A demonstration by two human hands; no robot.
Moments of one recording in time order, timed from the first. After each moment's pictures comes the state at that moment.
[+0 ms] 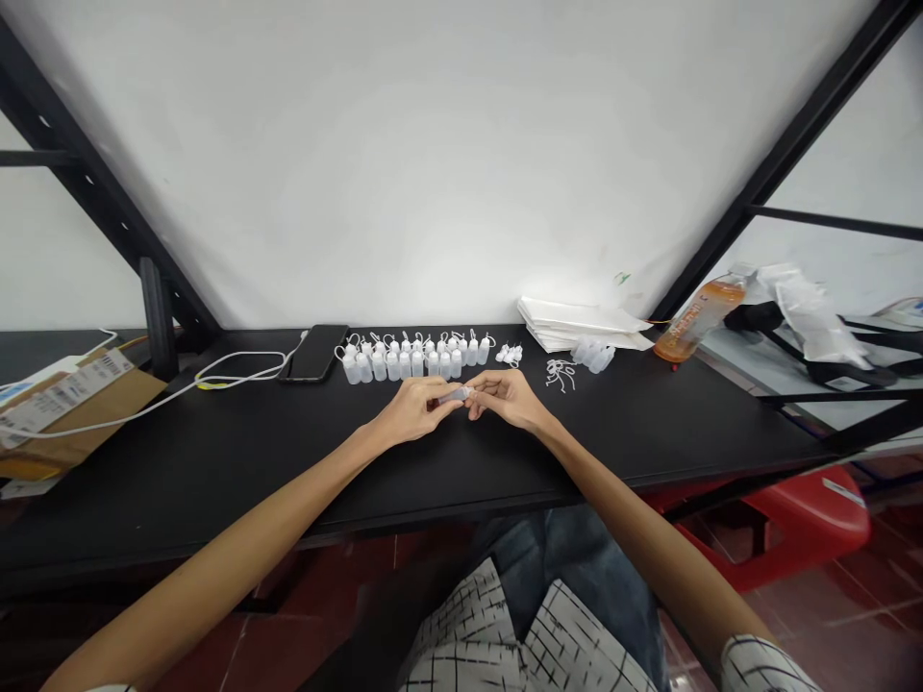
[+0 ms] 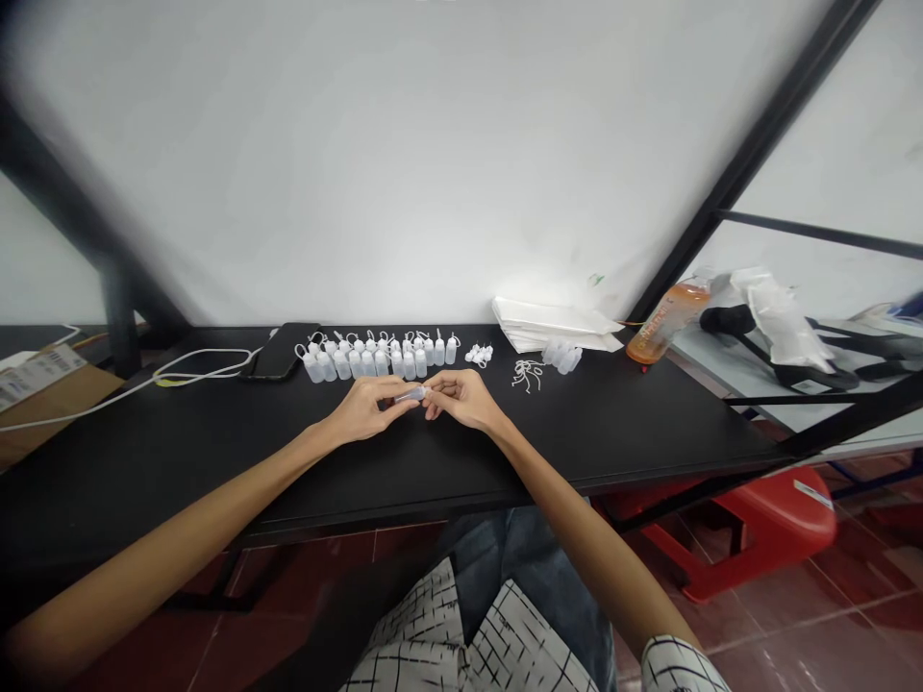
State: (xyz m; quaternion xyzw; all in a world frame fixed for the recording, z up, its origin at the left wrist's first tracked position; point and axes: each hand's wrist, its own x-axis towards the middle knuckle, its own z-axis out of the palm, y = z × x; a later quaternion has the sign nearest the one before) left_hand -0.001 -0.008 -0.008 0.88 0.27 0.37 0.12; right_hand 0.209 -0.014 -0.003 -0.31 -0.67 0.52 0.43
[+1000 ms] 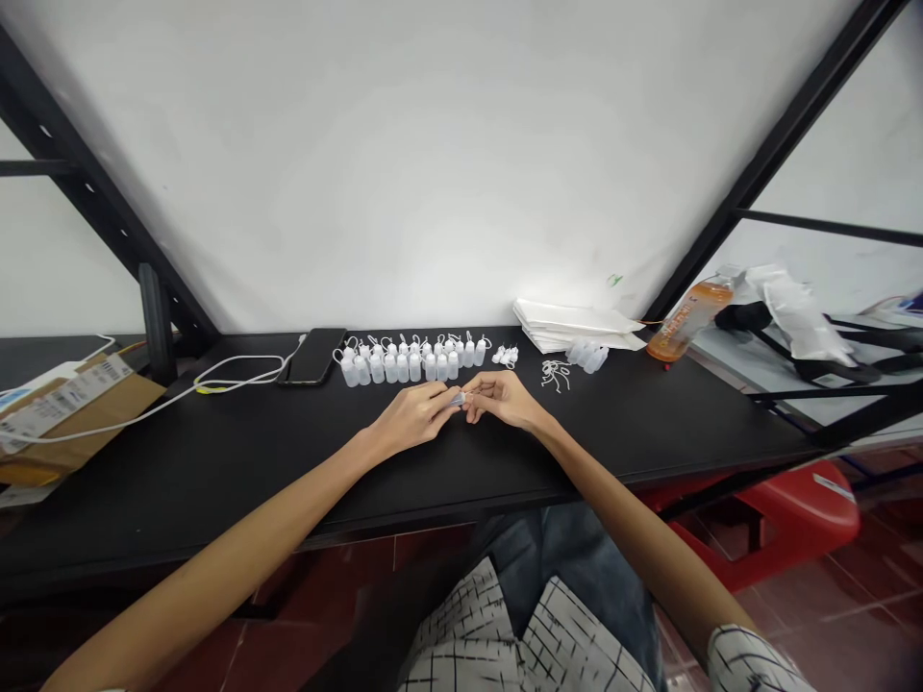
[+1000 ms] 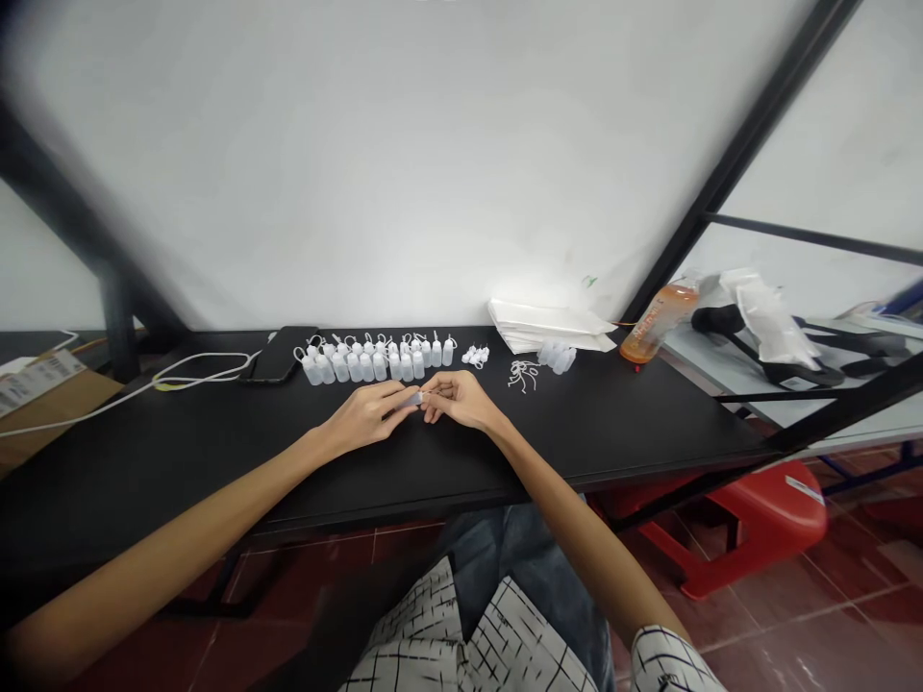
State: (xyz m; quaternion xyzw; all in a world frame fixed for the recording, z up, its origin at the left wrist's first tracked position) left_hand 0.000 -0.013 -0.010 0.91 0.22 0.33 -0.10; right_hand 0.210 -0.014 -0.001 -0.32 -0.66 0.54 0.40
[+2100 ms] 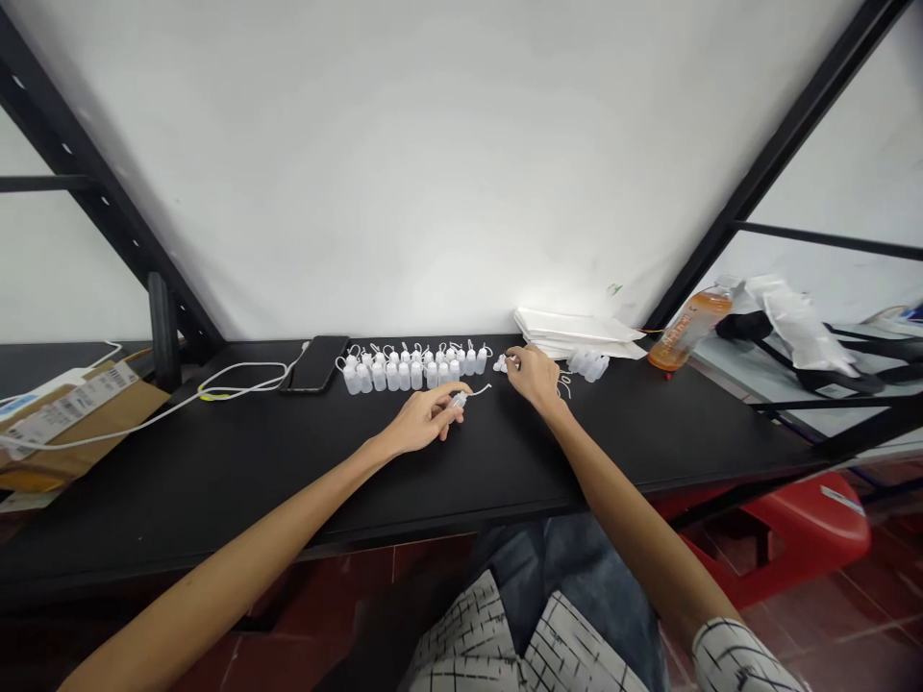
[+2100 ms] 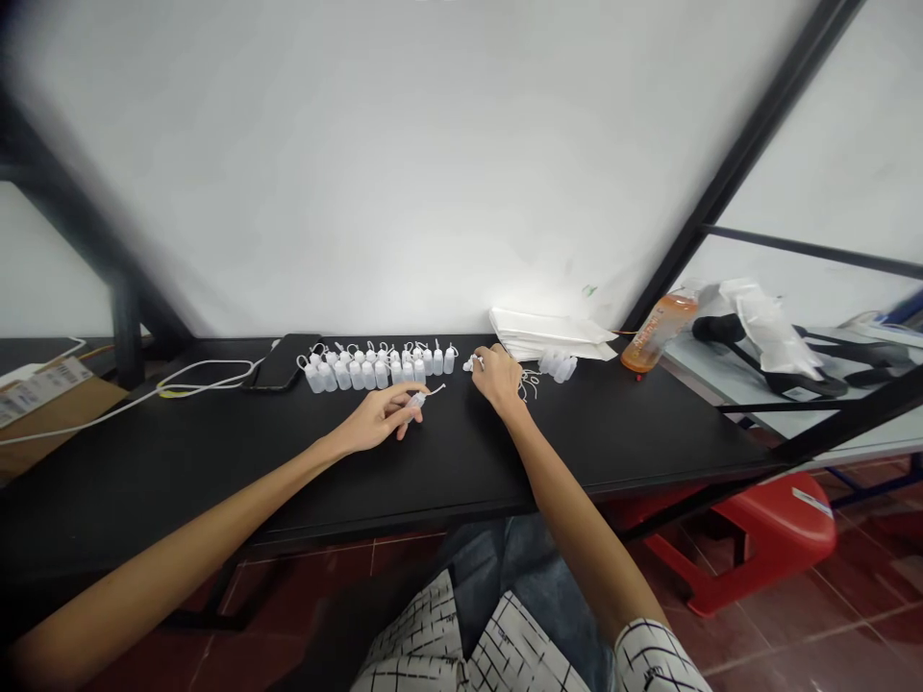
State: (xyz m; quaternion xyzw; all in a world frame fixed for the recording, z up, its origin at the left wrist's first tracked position) left_hand 0.010 -0.018 -0.001 0.80 0.33 0.32 0.40; right_hand 0.245 0.033 0.005 -0.70 -0.66 -0.07 0.25
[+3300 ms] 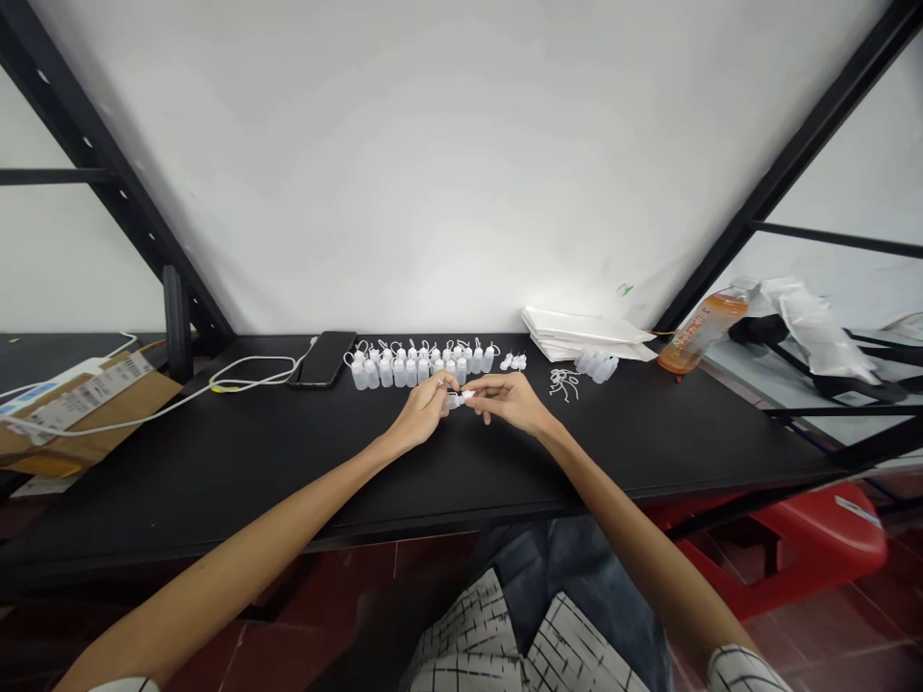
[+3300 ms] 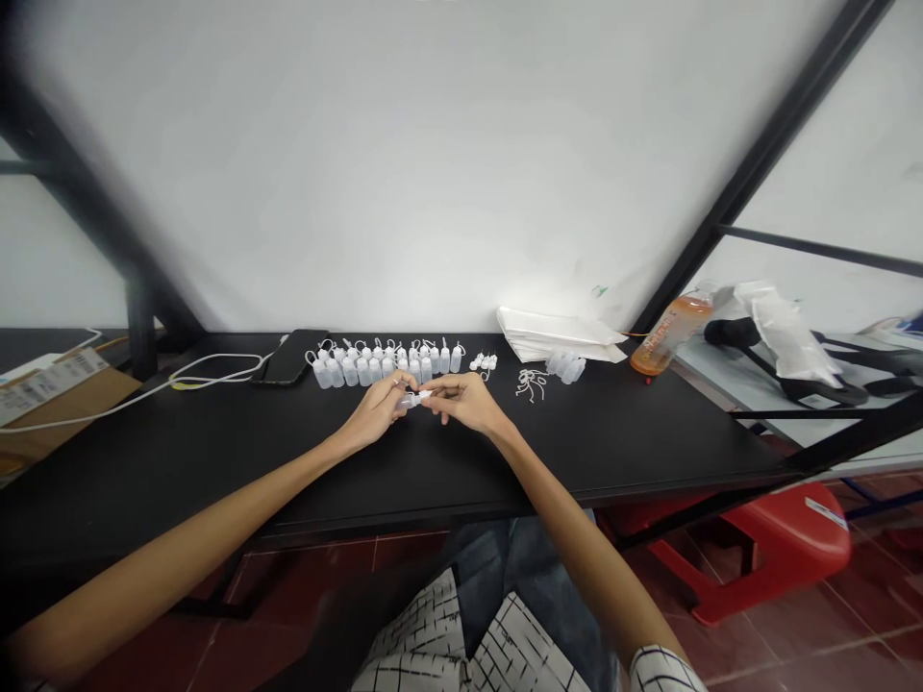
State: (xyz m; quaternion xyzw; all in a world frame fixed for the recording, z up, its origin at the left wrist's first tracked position) left_hand 0.013 -0.013 -0.008 0.70 0.41 0.42 0.42; right_hand 0.205 -0.012 0.008 -0.34 -0.70 0.47 0.42
